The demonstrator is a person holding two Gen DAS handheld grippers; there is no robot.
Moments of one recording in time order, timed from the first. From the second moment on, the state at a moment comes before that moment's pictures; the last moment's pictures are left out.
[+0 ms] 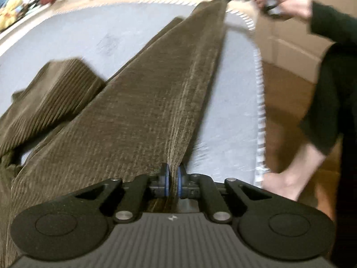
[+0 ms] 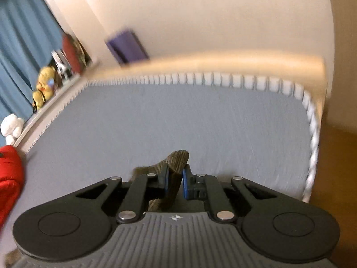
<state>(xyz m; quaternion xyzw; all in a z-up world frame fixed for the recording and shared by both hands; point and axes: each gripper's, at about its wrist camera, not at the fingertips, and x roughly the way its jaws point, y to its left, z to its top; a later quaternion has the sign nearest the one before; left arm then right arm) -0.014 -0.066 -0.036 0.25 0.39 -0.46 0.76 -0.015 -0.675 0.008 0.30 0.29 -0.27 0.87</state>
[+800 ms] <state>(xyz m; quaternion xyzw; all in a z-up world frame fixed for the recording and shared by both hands) 0.030 0.046 -0.016 0.05 0.40 -0.28 0.87 0.119 -0.657 -0.080 0.20 0.39 -0.13 0.89</state>
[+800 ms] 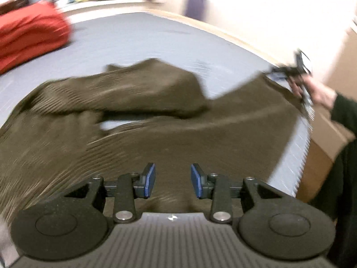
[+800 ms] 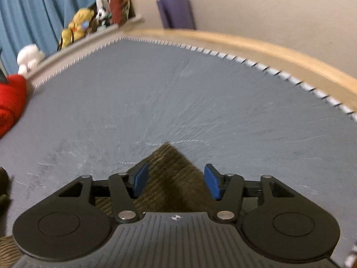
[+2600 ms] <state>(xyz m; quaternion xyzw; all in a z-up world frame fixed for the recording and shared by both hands) -0.058 0.274 -0.022 0.01 0.47 0.12 0.88 0.059 -0.358 0.071 0.16 0.30 0.06 0.94</state>
